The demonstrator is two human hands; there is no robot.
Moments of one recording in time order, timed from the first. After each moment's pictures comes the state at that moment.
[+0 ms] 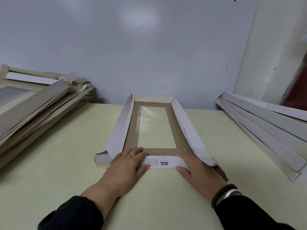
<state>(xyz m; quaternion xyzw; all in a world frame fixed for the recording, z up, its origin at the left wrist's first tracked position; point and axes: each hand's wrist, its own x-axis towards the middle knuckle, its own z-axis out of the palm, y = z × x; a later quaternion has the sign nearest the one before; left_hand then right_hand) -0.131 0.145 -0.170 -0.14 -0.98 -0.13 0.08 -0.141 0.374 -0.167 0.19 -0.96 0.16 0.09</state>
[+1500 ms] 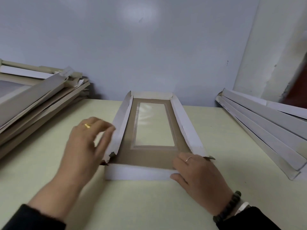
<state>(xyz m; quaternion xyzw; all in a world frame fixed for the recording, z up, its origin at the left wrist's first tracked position) -0.099 0.111 -0.104 -0.12 -0.88 -0.27 0.38 -0.108 0.360 -0.145 0.32 -0.90 0.04 0.29</state>
